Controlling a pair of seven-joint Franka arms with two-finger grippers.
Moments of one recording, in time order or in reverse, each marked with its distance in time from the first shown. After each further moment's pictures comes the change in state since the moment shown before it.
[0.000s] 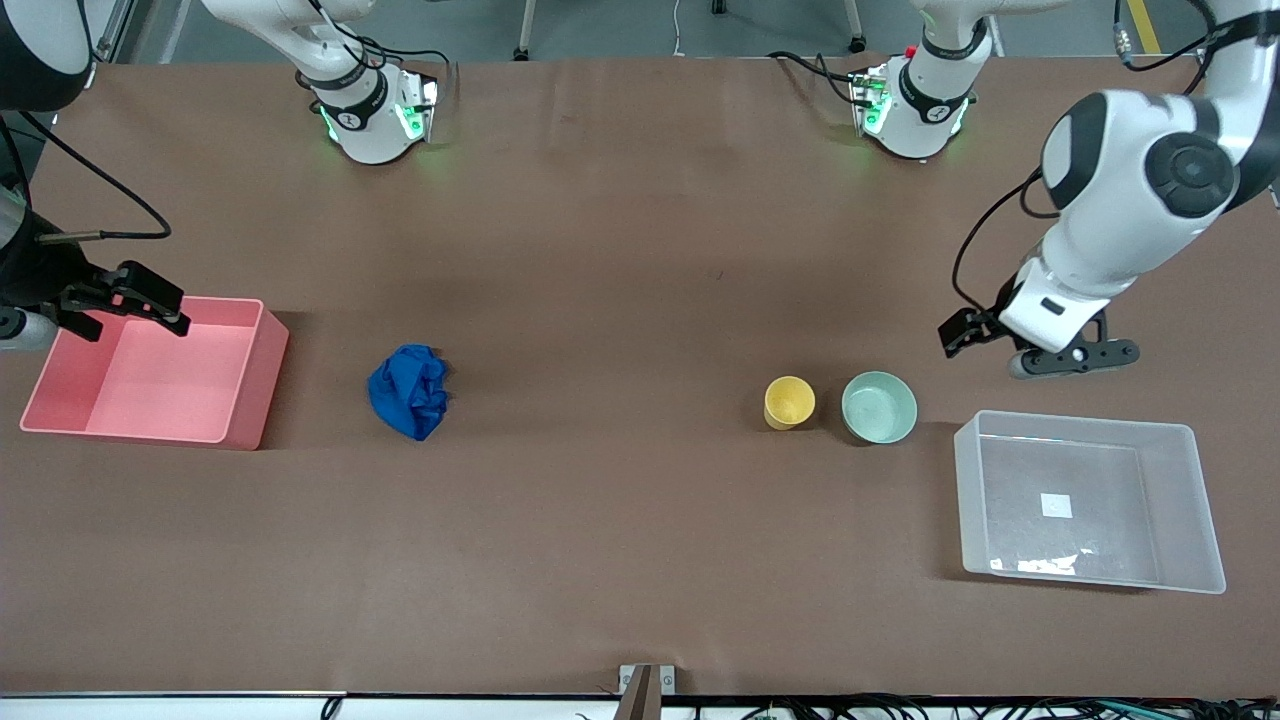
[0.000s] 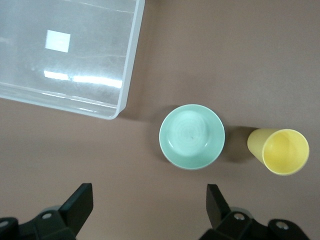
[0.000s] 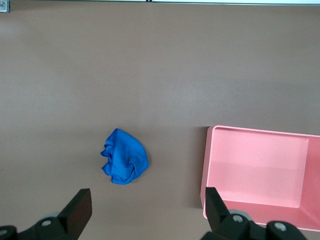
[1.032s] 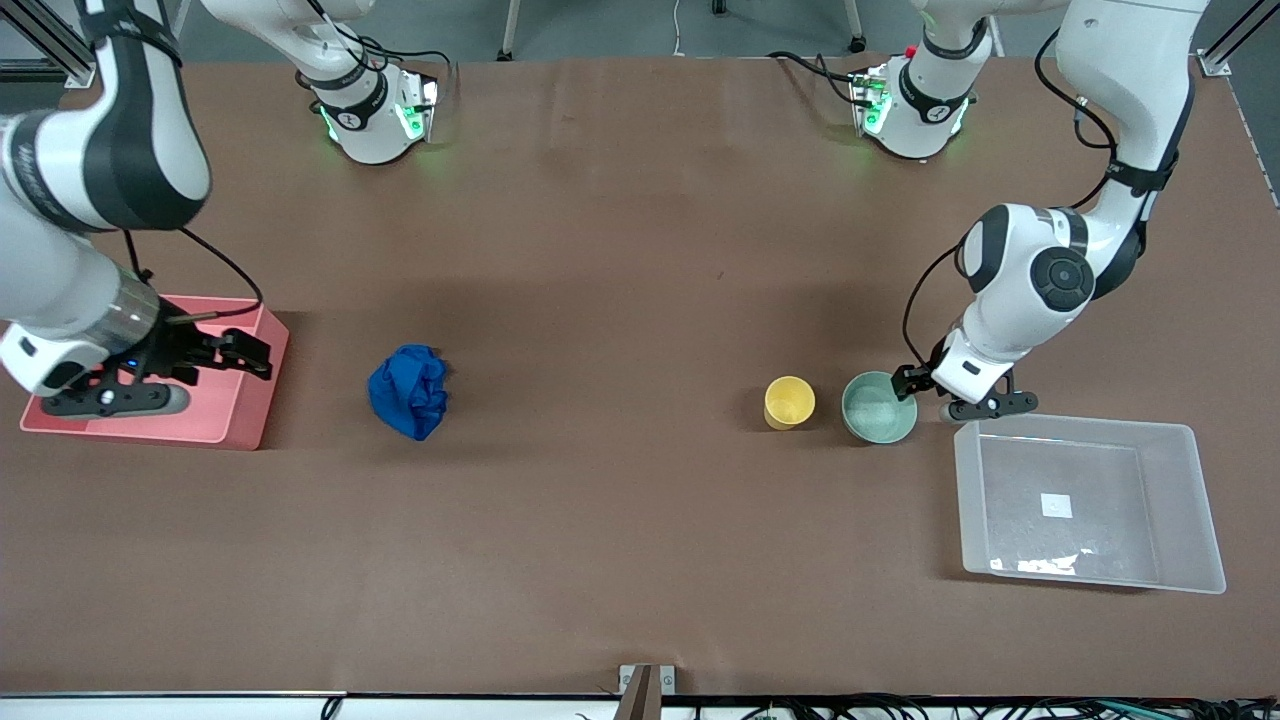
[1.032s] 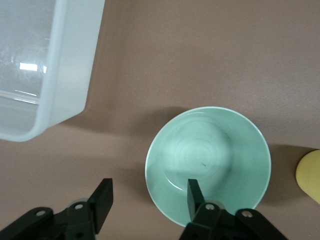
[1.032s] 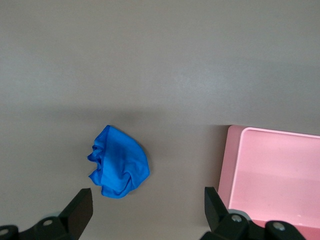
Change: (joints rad) left arm 0.005 0.282 0.002 -0.108 0.000 0.378 -0.007; right arm 0.028 0.092 0.004 -0.245 0.000 0.259 0.000
